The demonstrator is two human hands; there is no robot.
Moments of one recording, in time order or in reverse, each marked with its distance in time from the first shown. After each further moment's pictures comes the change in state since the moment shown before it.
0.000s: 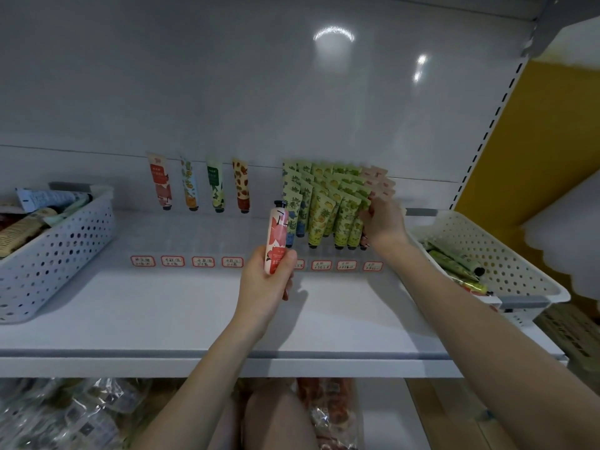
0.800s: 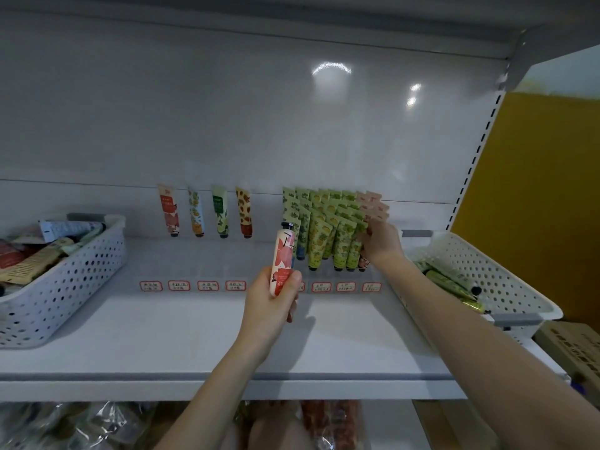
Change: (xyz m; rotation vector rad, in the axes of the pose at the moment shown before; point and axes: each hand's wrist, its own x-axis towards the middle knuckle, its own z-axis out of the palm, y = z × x) left_hand -0.010 0.016 0.002 0.037 -0.043 0.038; right_hand 0.011 0.007 -0.004 -0.034 -0.018 -0.034
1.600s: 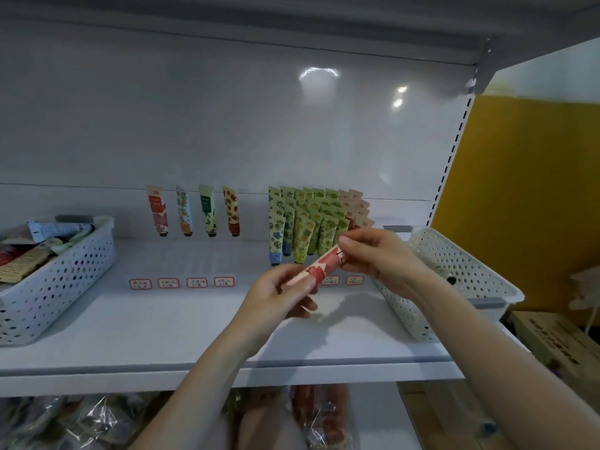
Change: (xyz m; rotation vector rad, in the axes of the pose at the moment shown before) left_hand -0.023 0.035 0.010 -0.160 -0.302 -0.144; right_hand -0.095 -0.014 -0.064 0.967 -0.389 0.054
